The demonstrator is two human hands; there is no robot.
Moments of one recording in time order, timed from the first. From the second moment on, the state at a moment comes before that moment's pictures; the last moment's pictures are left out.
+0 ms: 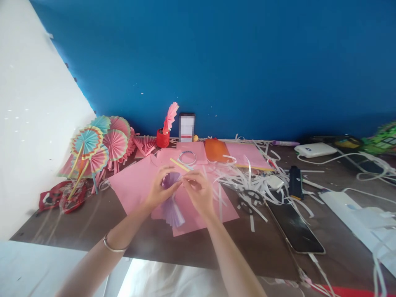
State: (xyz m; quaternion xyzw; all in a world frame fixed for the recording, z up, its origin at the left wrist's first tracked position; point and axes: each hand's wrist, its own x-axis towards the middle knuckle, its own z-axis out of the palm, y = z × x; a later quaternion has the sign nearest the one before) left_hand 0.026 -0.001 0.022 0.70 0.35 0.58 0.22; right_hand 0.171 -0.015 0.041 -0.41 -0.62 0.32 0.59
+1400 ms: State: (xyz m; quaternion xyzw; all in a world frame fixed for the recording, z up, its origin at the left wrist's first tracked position) left_hand 0.034 -0.010 0.030 0.74 0.27 0.61 0.02; right_hand 0.170 -0.029 0.043 -0.40 -0.62 0.21 0.64
